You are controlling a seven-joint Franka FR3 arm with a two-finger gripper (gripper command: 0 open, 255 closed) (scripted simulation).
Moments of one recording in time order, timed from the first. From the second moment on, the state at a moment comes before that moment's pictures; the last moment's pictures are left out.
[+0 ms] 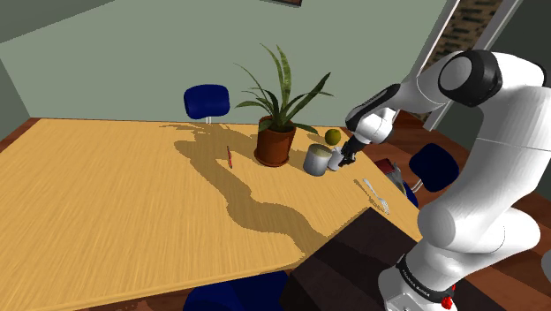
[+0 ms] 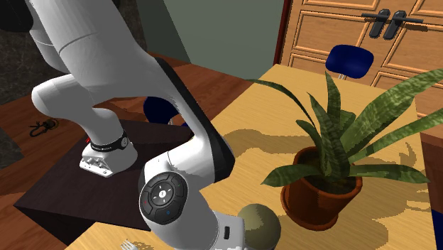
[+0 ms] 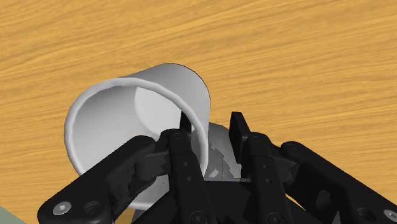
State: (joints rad) arm -0.62 0.35 0.02 -2.24 0.46 2.68 -1.82
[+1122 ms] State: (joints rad) arm -0.60 0.25 -0.01 -2.24 0.41 2.60 -1.76
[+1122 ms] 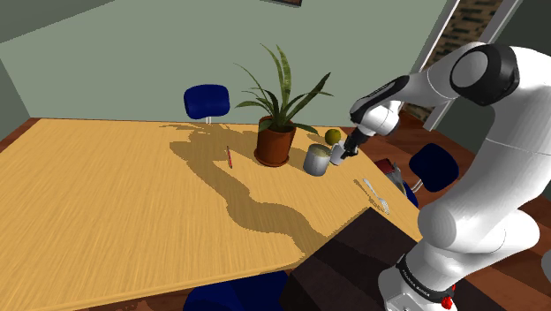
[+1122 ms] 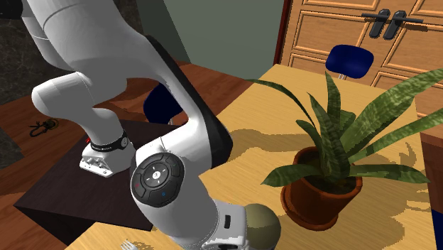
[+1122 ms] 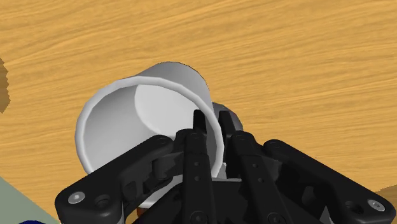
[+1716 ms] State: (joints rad) arm -0.59 0.16 -0.02 -2.23 0.35 2.49 -1.71
